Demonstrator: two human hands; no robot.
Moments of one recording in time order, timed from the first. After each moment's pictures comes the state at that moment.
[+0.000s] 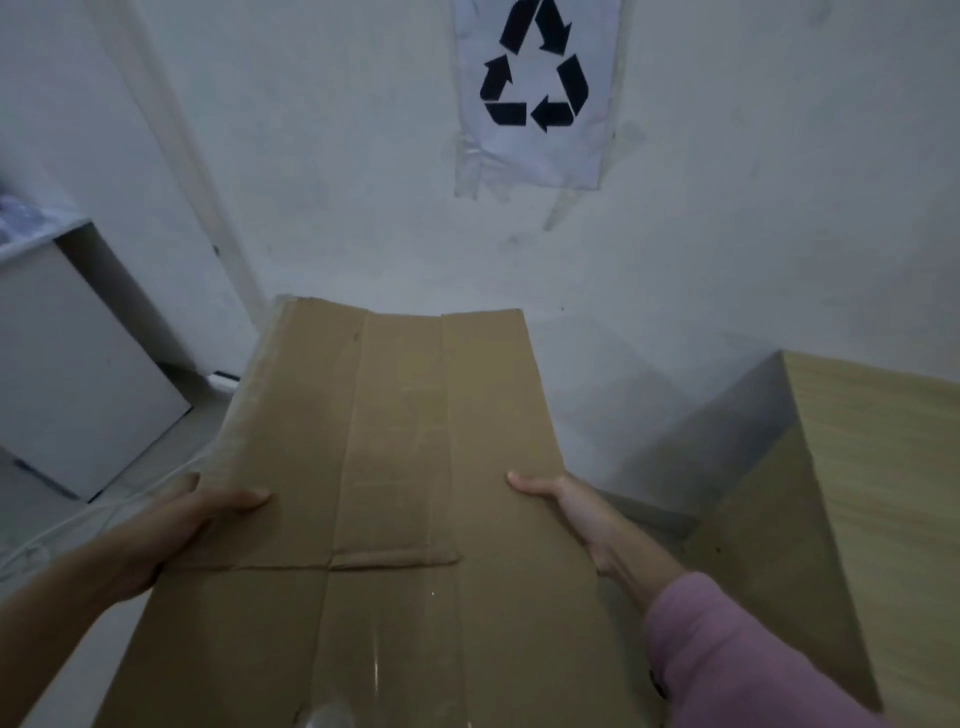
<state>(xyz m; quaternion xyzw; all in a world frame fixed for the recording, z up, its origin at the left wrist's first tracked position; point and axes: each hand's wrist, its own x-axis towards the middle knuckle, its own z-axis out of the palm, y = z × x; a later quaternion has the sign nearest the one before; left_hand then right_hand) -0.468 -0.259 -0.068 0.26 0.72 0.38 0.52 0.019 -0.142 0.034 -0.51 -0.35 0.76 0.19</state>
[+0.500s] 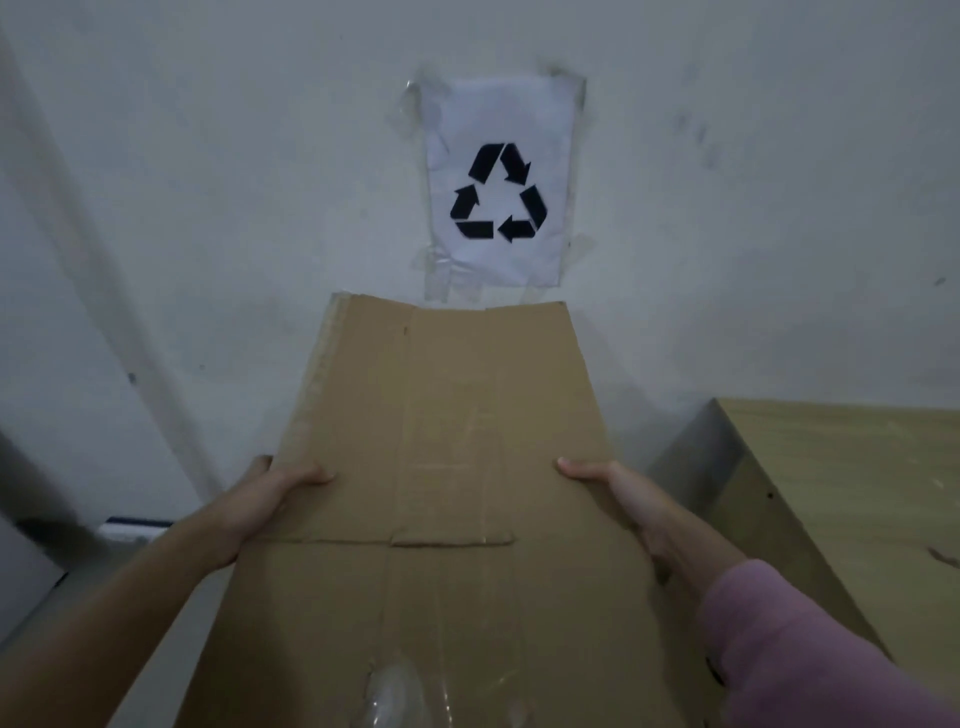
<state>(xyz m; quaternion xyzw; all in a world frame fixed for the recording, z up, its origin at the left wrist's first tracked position) -0.387 -0.135 0.137 0.39 0.68 0.36 0.50 -0.031 -0.113 0.129 -0.60 -0.35 0.64 0.34</state>
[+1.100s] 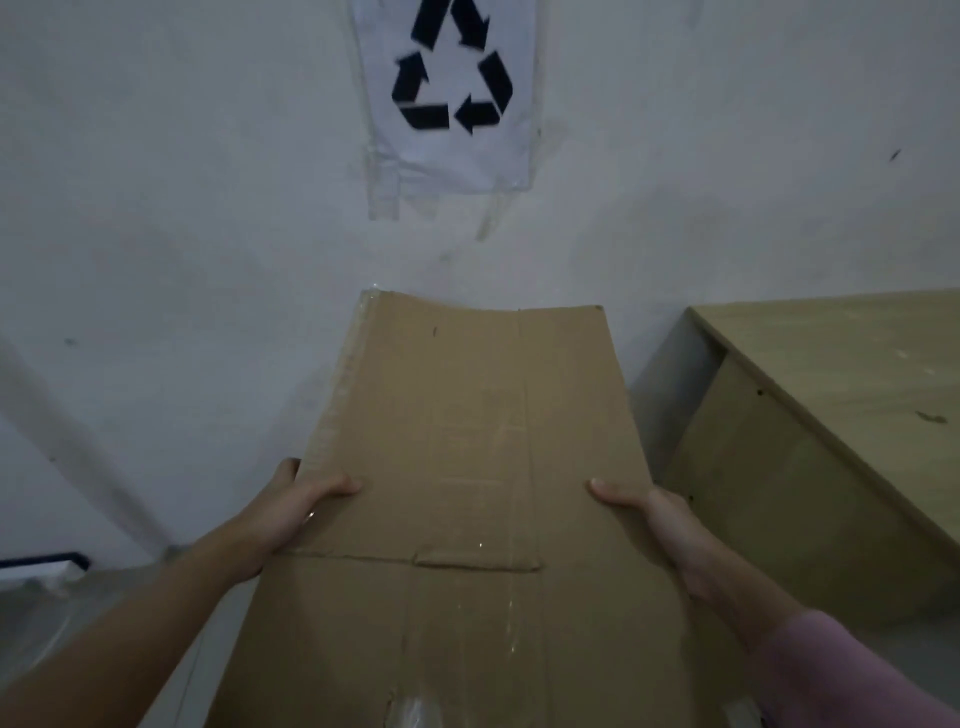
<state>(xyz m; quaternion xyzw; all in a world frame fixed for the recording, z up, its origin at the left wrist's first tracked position) -0.383 -0.087 0.023 0.46 0.63 0.29 0.56 -0.048 -0.154 -0.008 -0.65 -0.26 0.56 0.44</state>
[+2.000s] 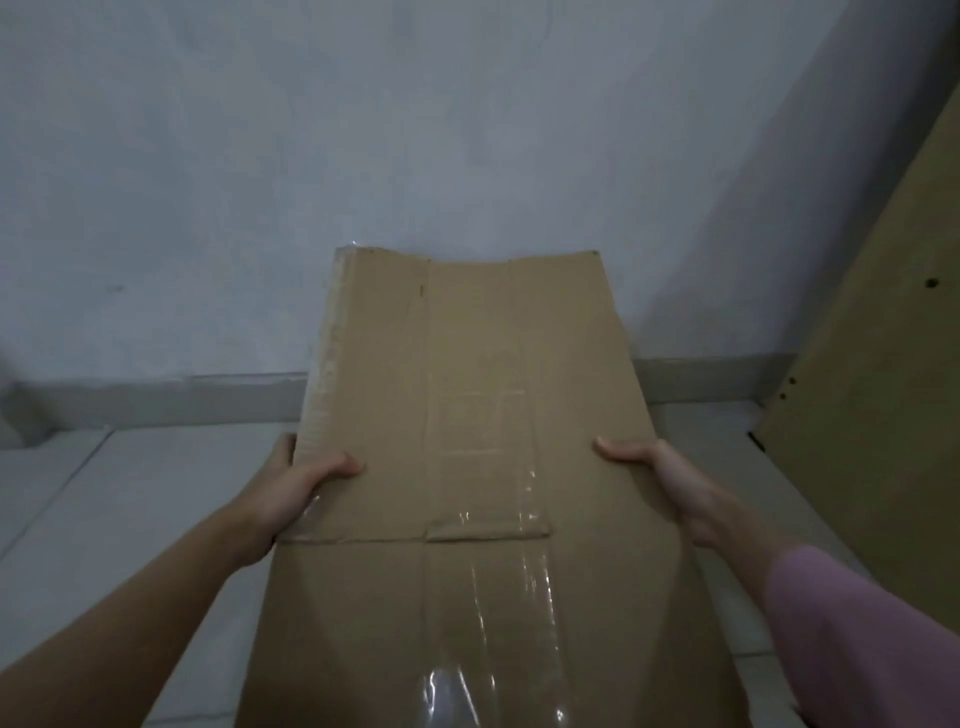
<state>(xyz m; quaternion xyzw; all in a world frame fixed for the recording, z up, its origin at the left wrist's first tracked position) -0.366 -0.034 -0.544 0.46 0.61 0.38 0.52 -0.019 -0.048 -0.560 -0.62 -0.33 0.59 0.39</state>
